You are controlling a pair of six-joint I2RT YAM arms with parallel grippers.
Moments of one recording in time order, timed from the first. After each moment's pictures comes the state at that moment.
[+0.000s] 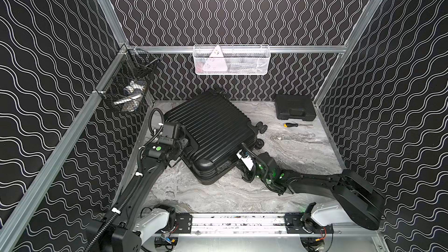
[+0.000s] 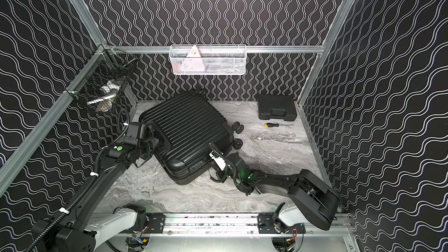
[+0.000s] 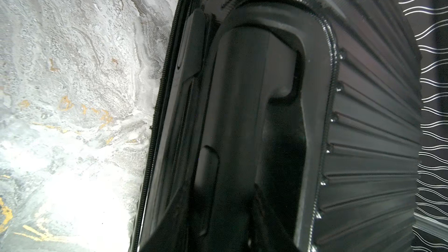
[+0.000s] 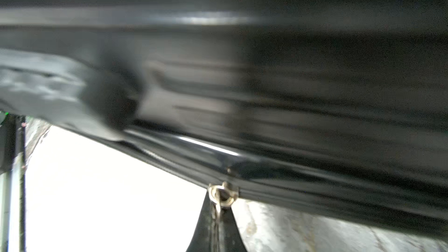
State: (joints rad) left arm -0.16 1.08 0.99 -0.79 -0.17 -1.22; right arm 0.91 1.41 0.50 0.38 -0.09 0.05
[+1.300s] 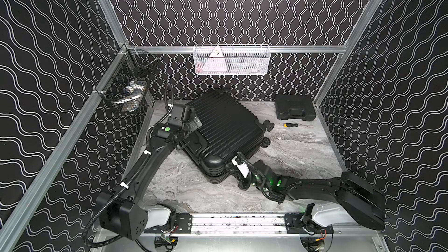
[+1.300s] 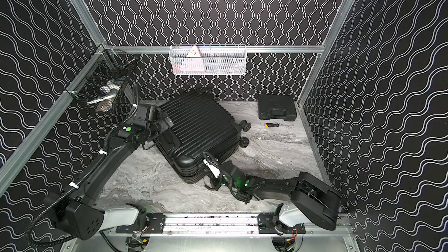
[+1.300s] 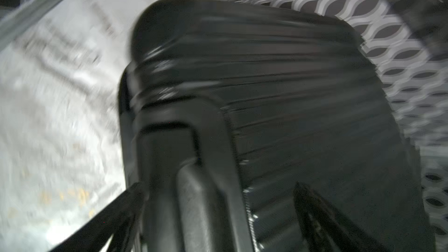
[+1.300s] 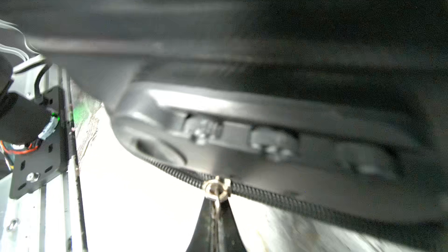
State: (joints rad) left arm -0.24 1.31 1.31 -0.76 -0.19 -0.69; right arm 1.00 1.36 0.46 0.41 -0.02 0.19
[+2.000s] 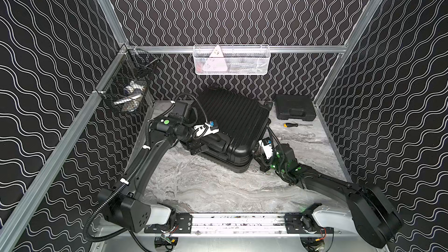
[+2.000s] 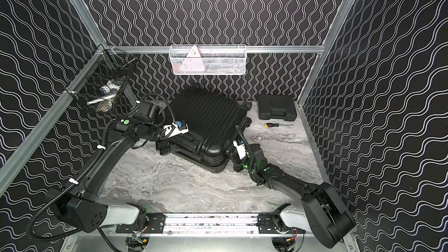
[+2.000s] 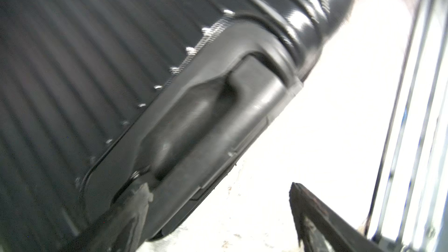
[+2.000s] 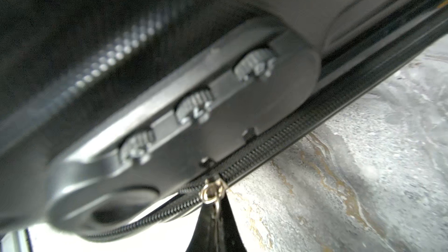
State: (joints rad) left arm -0.24 1.37 1.44 -1.16 0.37 0.99; right arm 0.54 1.25 0.47 0.19 -0.25 0.21
